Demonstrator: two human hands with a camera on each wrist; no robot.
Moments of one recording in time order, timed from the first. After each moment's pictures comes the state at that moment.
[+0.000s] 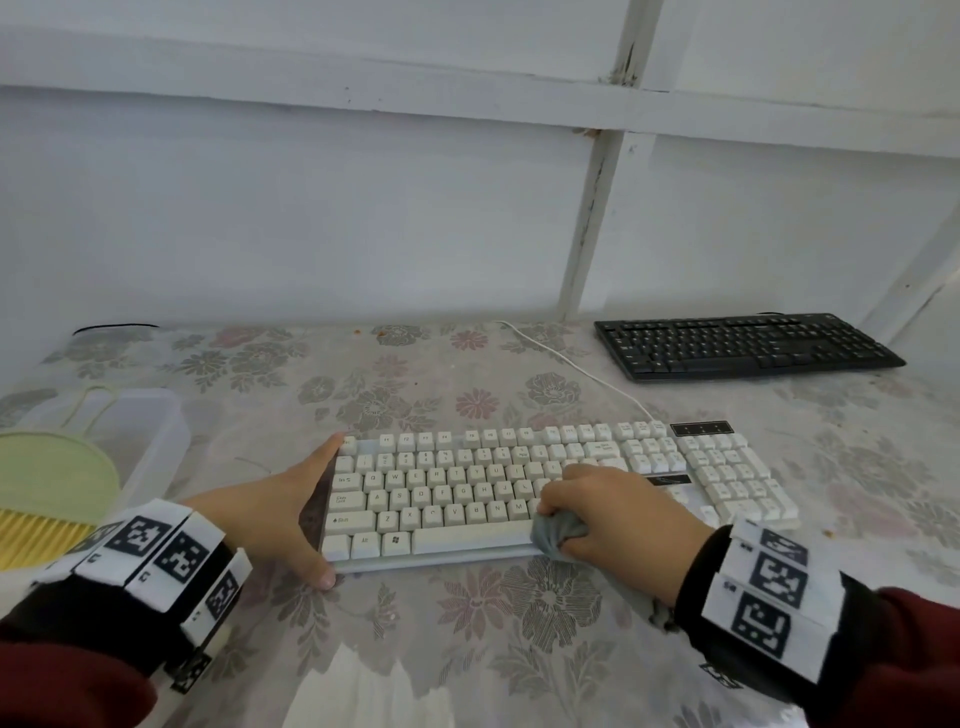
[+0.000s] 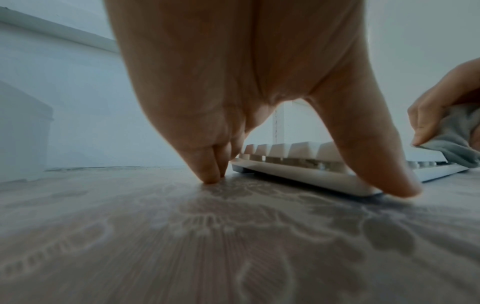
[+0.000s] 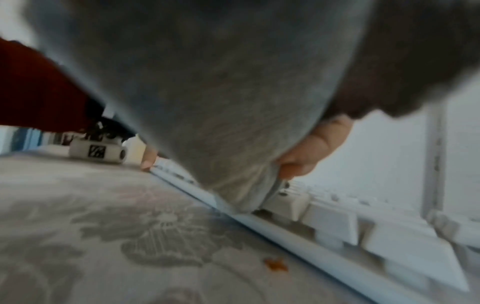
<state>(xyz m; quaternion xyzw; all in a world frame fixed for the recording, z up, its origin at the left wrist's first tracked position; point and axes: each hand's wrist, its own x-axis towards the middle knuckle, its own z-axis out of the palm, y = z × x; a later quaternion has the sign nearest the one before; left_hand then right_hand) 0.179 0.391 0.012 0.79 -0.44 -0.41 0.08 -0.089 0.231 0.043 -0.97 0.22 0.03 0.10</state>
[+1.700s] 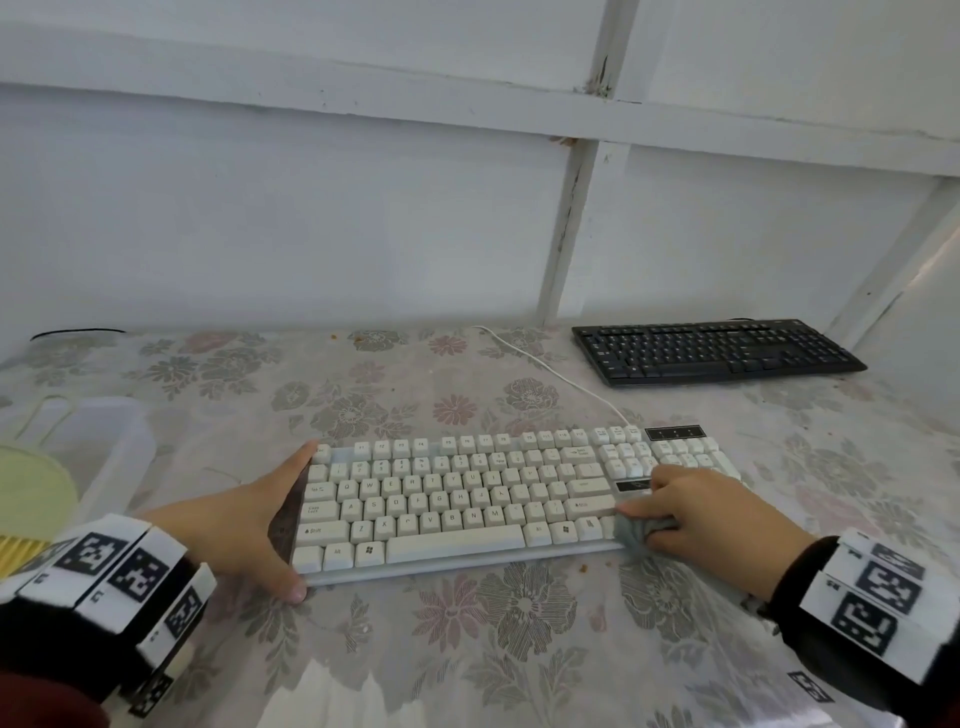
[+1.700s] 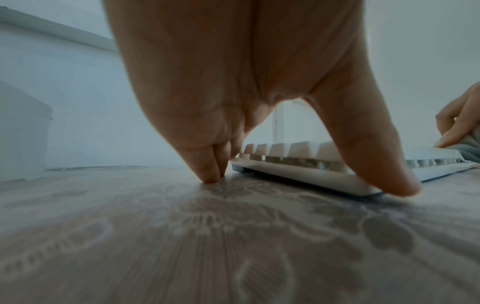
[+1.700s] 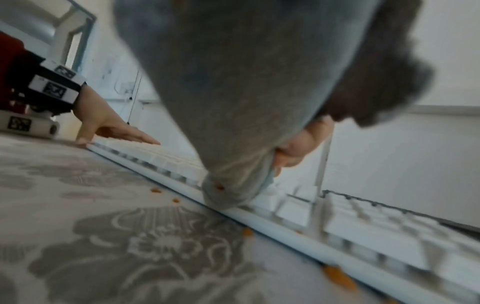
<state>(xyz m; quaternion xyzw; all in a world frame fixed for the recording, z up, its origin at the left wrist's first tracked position) 0.182 0.392 0.009 0.79 -0.45 -0.41 0.08 -0.160 0.182 0.048 -0.95 0.29 0.06 0.05</state>
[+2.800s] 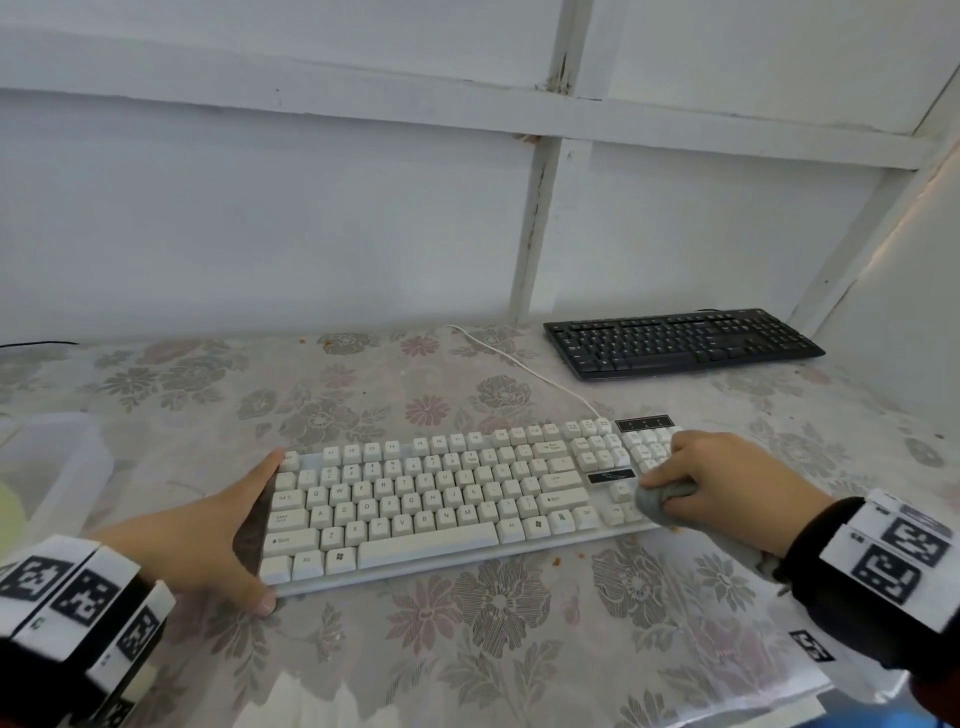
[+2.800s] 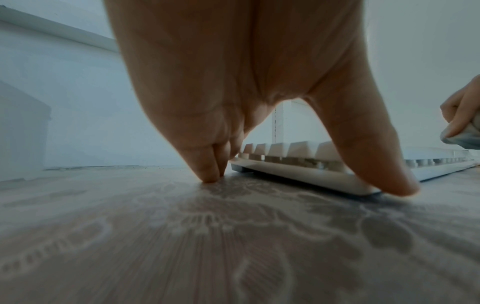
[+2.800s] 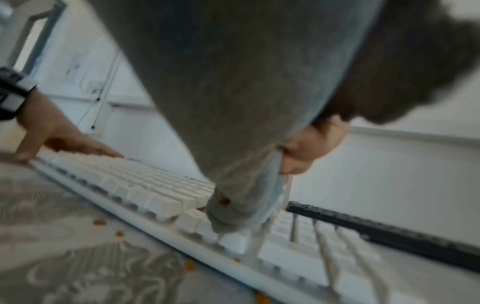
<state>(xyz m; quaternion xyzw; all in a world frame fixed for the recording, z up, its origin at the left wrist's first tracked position) 0.191 0.391 -0.002 0.77 -0.47 -0.42 0.11 -0.181 0.166 0.073 -0.93 0.36 0.05 0.03</state>
